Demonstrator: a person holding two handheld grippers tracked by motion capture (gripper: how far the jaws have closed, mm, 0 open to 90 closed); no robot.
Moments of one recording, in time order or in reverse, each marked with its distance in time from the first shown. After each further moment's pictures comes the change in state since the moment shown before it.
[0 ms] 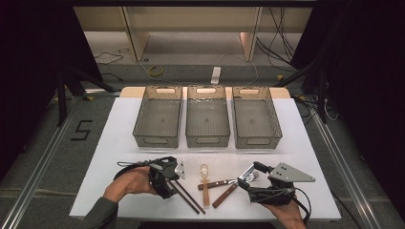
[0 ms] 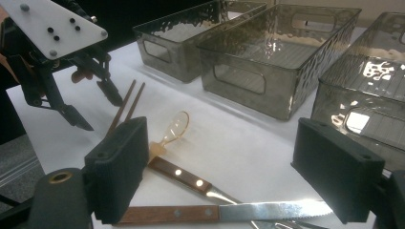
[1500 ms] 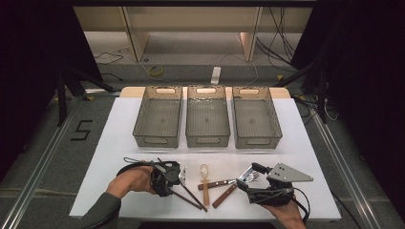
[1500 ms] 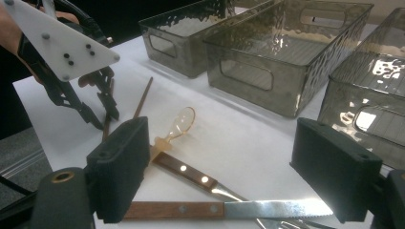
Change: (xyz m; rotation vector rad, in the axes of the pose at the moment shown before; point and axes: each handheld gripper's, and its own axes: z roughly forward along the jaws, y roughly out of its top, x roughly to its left) left arm 0.001 0.001 0.015 0.139 -0.058 0.130; right arm 0.002 0.000 0.002 0.019 0.021 -0.012
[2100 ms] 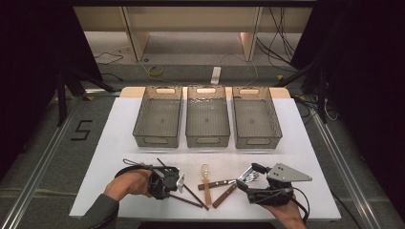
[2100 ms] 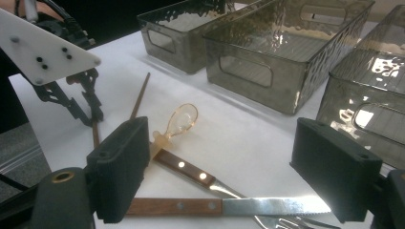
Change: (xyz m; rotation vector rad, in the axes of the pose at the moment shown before) left arm -0.013 -0.004 -0.001 0.035 -0.009 0.102; right arm 0.000 0.000 0.001 0.016 -0.006 -0.009
